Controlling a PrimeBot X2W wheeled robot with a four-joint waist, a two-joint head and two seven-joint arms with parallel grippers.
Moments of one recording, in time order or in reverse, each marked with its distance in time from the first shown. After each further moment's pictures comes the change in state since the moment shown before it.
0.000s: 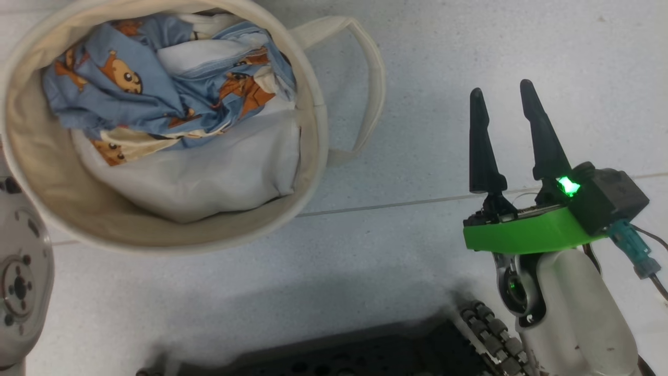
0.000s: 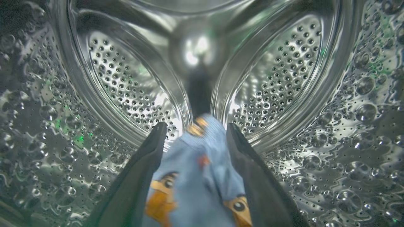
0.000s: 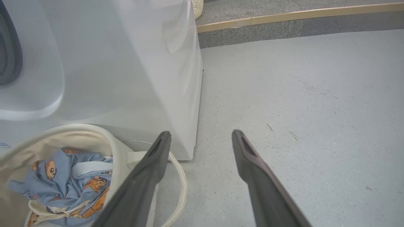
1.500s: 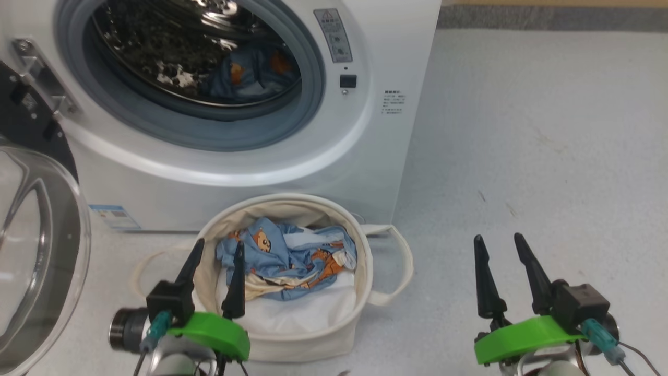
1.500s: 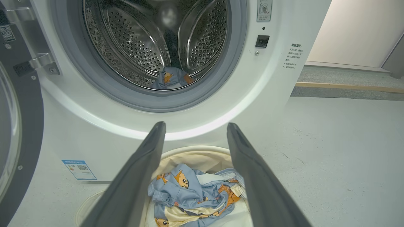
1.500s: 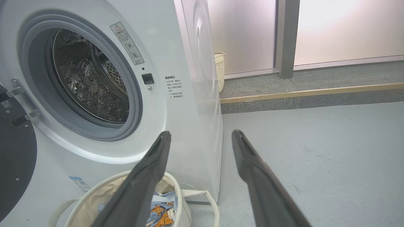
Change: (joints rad) left arm 1.327 -0.134 -0.289 -0.379 -0.104 0.005 0.001; right arm 0.330 0.001 -0.050 0.146 0.001 0.000 0.000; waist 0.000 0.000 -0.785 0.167
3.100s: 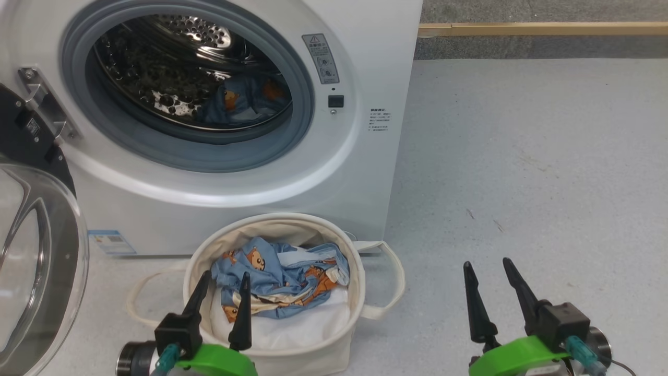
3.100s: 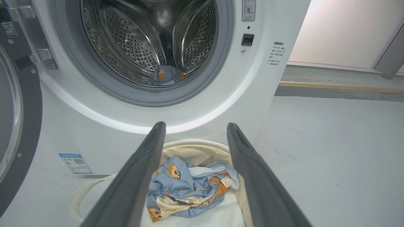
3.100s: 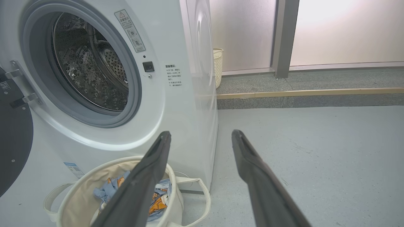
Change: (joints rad) left arm 0.121 0.003 -0.047 -0.064 -0.026 0.061 0.000; right arm 0.044 0.000 0.024 0.049 -0.054 0.000 0.000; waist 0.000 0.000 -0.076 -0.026
